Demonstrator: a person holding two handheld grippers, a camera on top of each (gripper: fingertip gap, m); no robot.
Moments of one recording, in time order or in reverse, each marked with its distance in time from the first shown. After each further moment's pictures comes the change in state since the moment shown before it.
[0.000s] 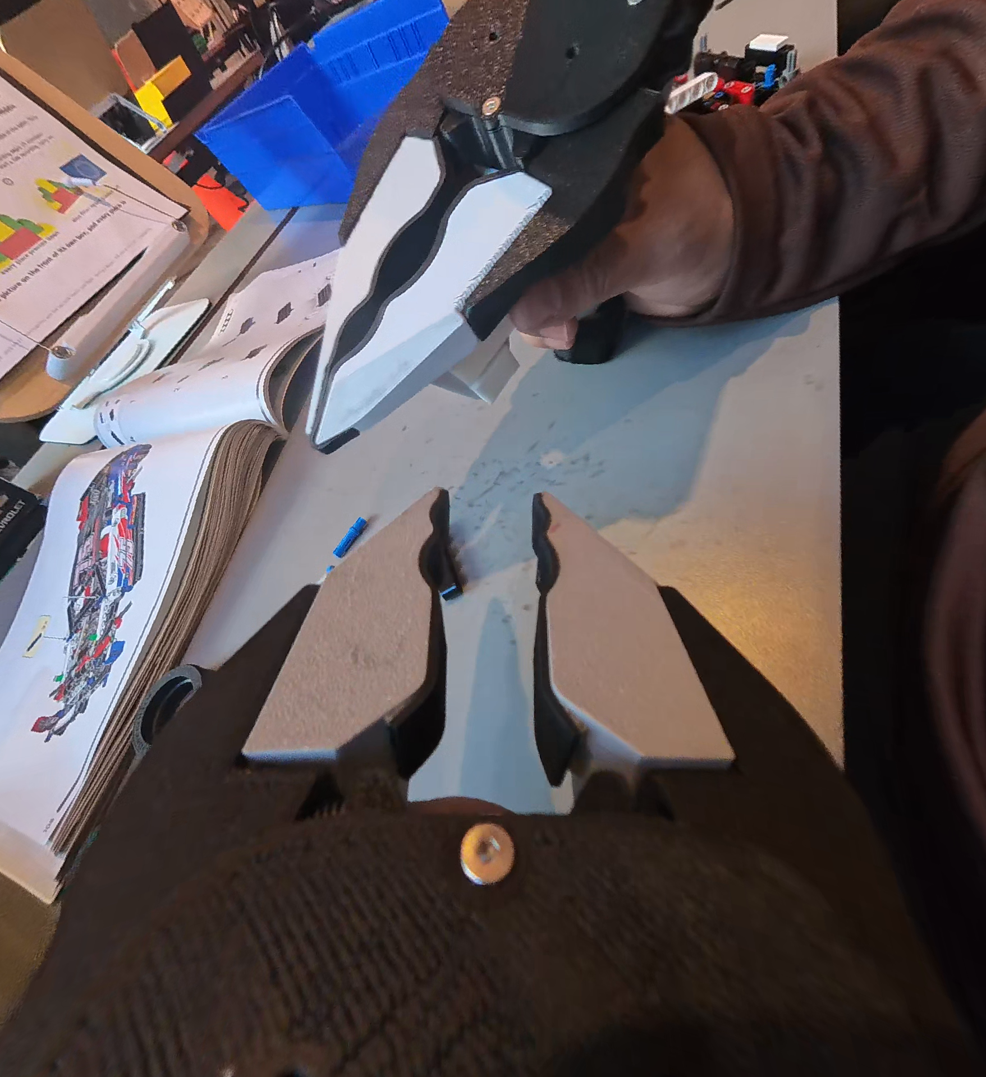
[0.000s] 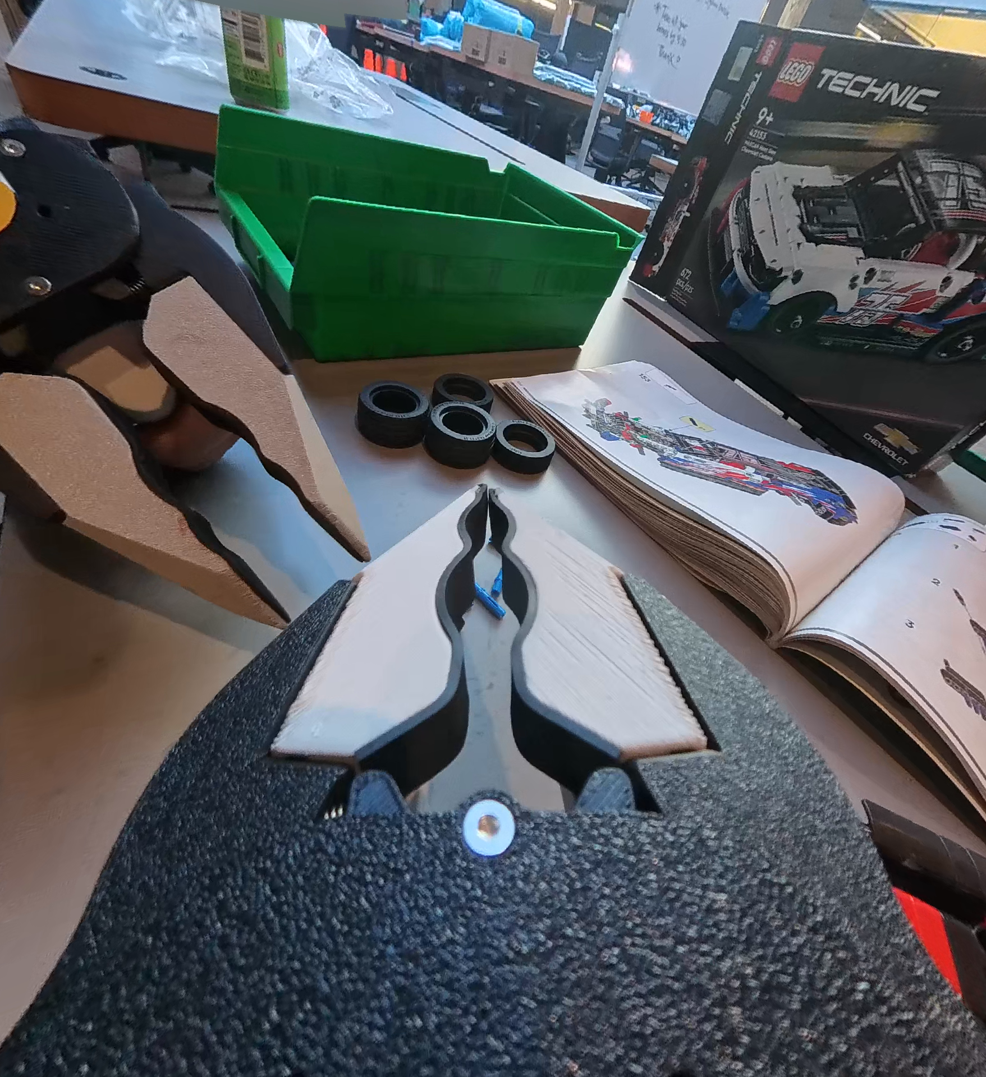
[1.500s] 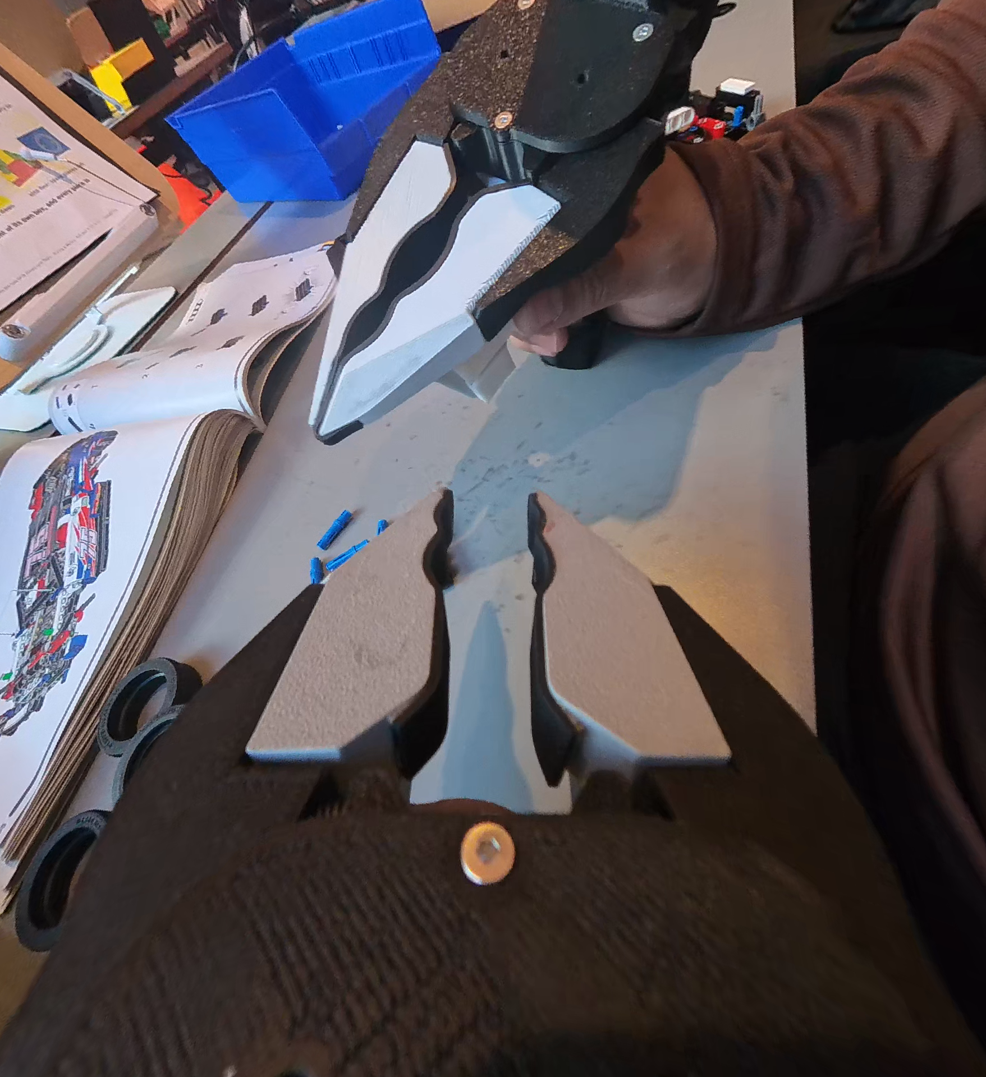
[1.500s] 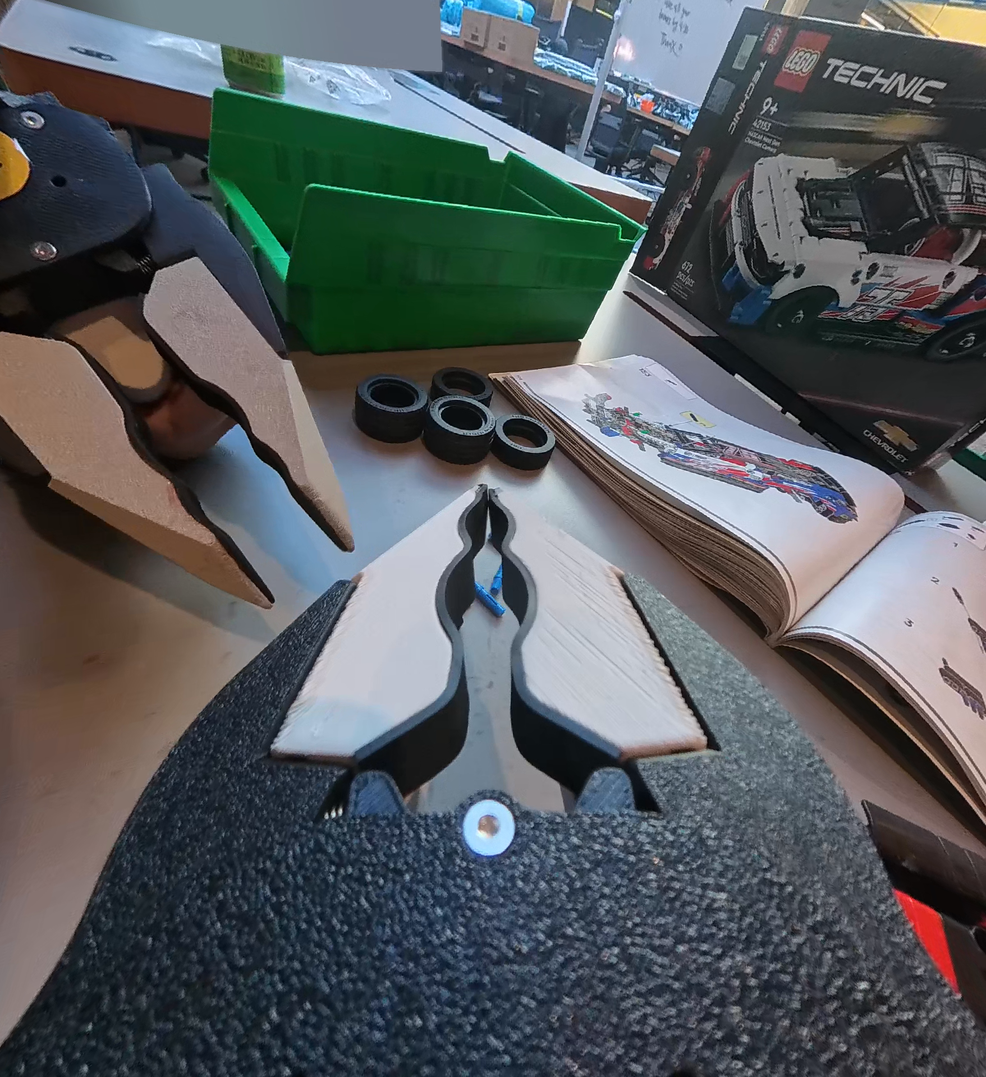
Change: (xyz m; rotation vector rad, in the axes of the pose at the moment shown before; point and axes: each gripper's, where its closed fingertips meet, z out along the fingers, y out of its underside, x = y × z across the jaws) left arm 0.000 0.001 -0.007 0.020 0.059 -0.061; right arm 0.000 0.002 0.002 -0.015 0.003 -0.008
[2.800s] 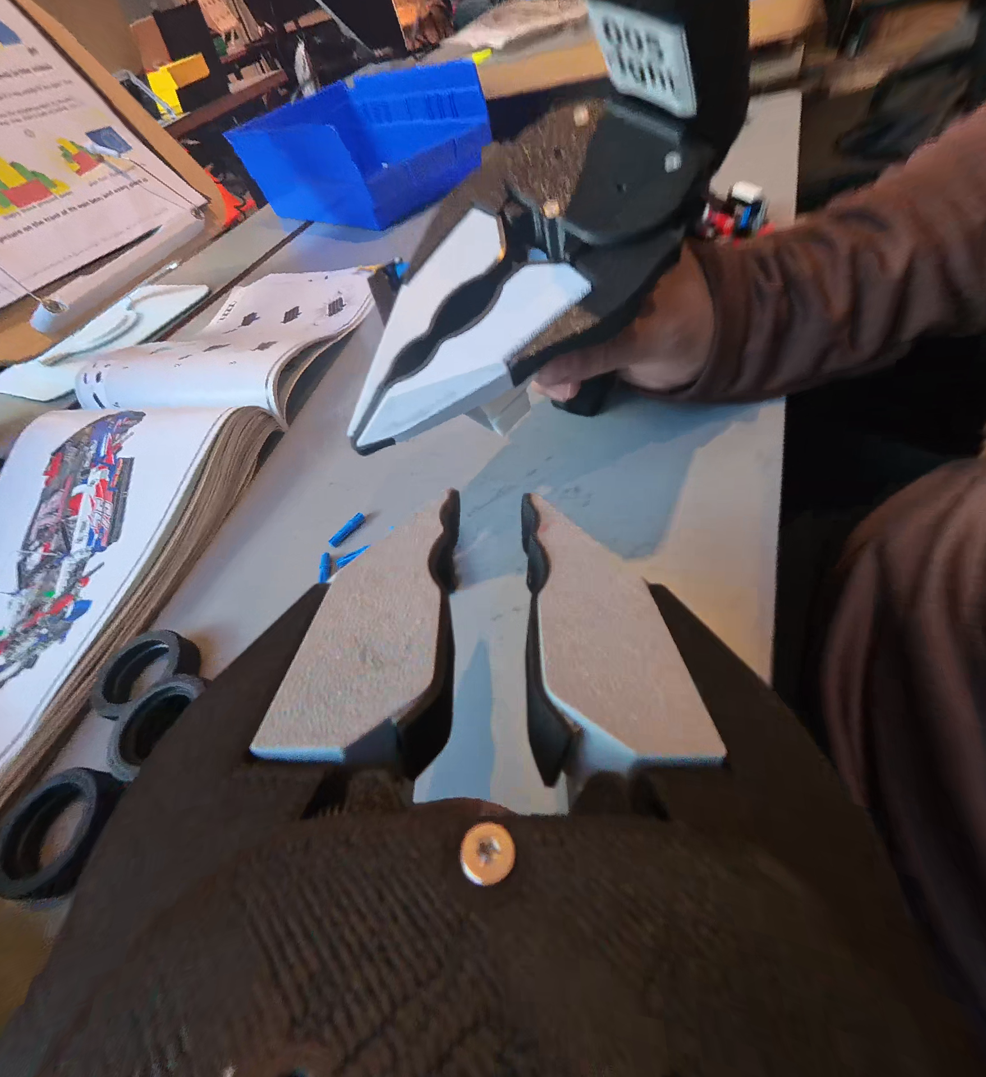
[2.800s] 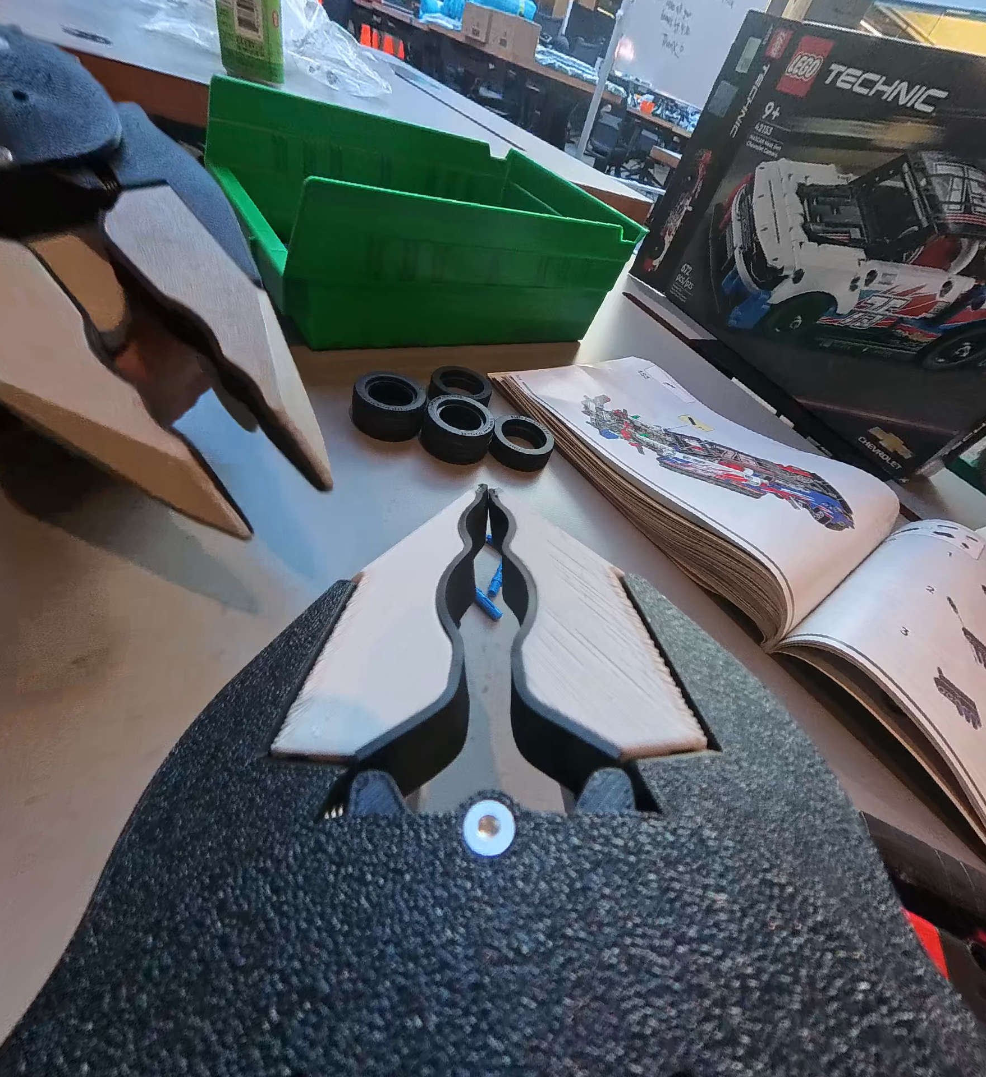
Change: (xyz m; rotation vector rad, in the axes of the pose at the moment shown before) left arm -0.007 -0.014 -0.016 0.070 -0.031 -0.130; right arm -0.001 0.000 0.003 -0.004 0.005 -0.021
